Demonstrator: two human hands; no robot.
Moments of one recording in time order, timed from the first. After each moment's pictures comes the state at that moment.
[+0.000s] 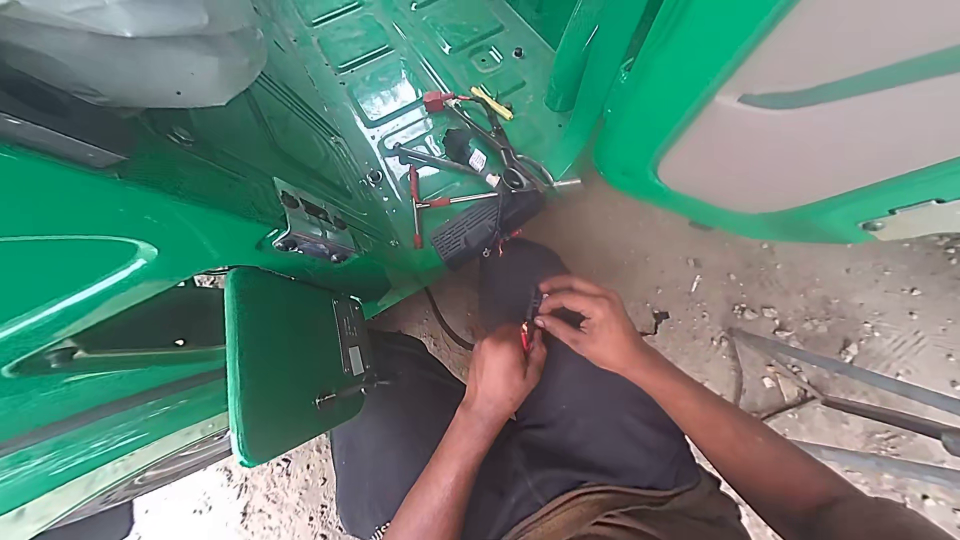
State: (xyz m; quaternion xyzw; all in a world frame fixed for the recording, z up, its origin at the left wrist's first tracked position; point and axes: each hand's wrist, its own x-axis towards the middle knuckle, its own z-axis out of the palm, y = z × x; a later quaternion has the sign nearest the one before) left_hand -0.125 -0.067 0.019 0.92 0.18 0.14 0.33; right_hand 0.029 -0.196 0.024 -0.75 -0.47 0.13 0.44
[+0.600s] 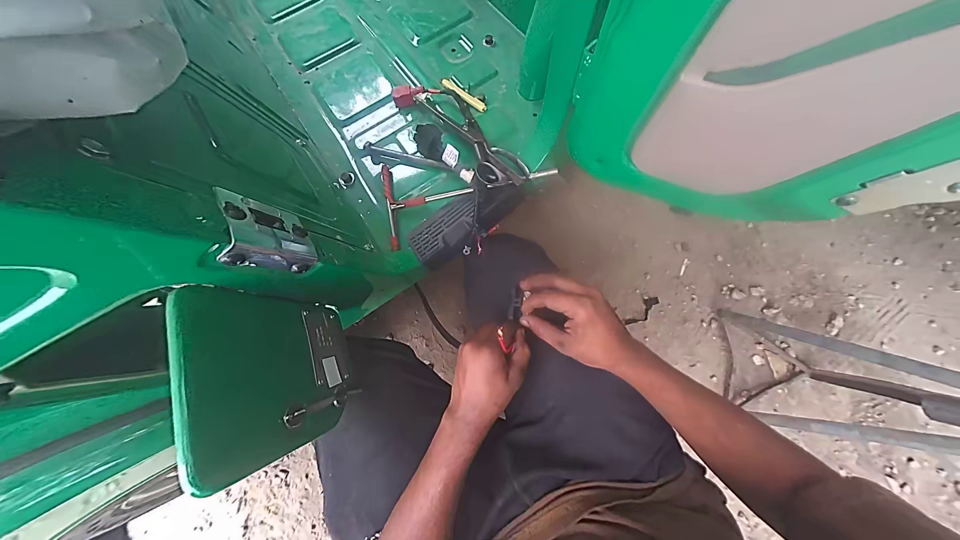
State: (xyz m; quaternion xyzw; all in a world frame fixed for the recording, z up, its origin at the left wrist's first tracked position) left_hand -0.127 -0.071 0.013 0.91 0.16 0.17 0.34; right_hand 0.027 -0.204 0.024 -0.74 -0.49 0.12 0.44
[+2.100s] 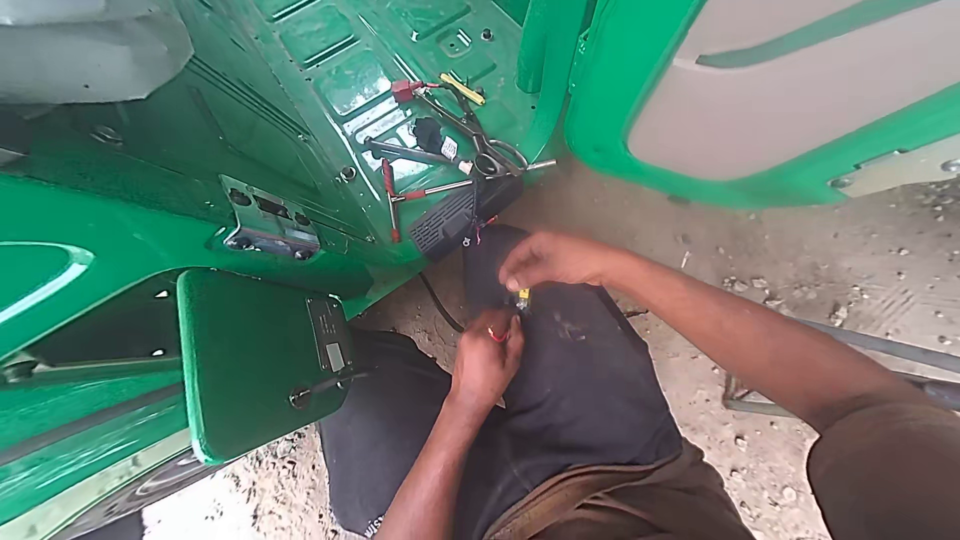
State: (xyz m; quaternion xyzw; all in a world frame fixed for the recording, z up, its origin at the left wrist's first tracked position) left_hand -0.129 -0.072 0.010 0.90 0.16 0.20 0.34; right_hand 0.096 -0.148 0.058 -0.62 -0.43 0.53 0.40
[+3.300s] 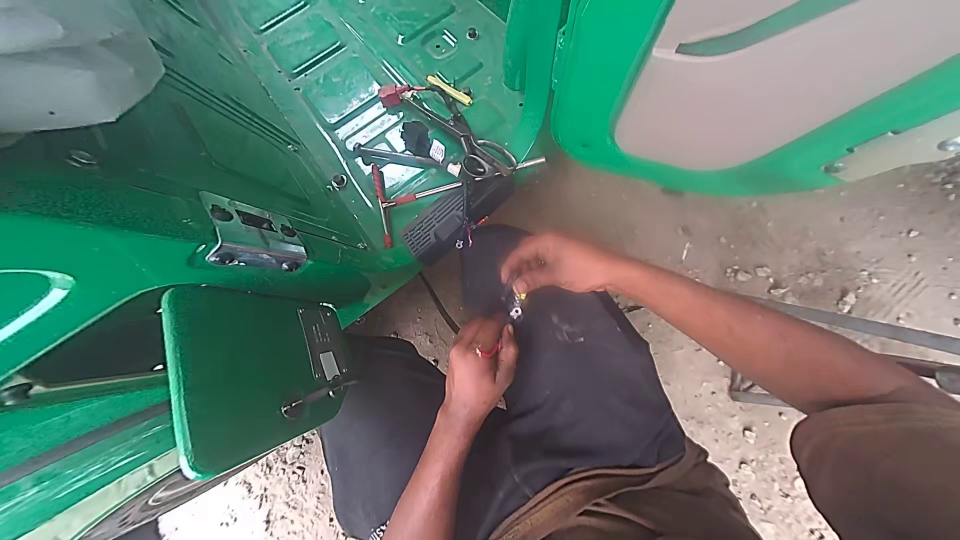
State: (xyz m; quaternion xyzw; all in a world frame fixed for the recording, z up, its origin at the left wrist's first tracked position) left_hand -0.138 -0.072 0.010 0.90 0.12 0.24 0.35; right_hand 0.098 -0.169 0.047 -0.63 -0.48 0.44 0.42
